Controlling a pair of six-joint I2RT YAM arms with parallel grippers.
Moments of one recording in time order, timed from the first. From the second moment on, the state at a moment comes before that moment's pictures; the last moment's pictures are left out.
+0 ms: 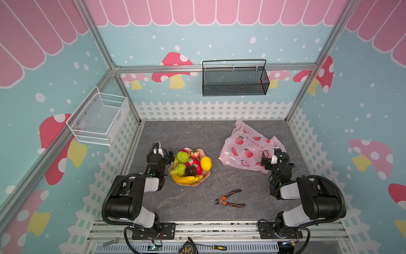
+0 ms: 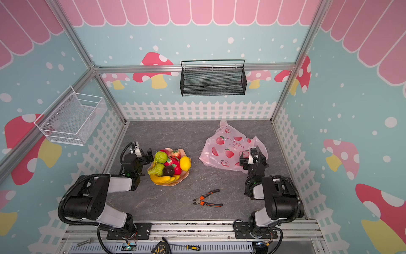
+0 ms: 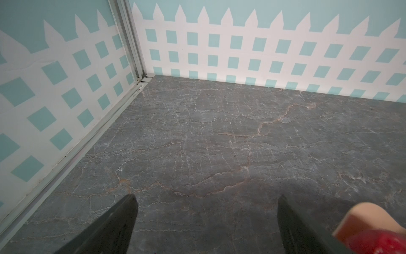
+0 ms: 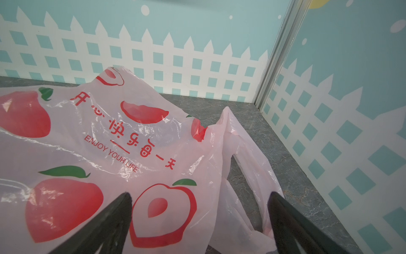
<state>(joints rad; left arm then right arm) -0.04 1.53 0.39 0.86 -0.20 -0.10 -0.01 1.52 0.21 1.18 0.10 -0.14</state>
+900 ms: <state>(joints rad) -0.03 1.02 0.56 0.30 -0.23 -0.24 -0.01 1.06 0.56 0.33 0.11 0.10</state>
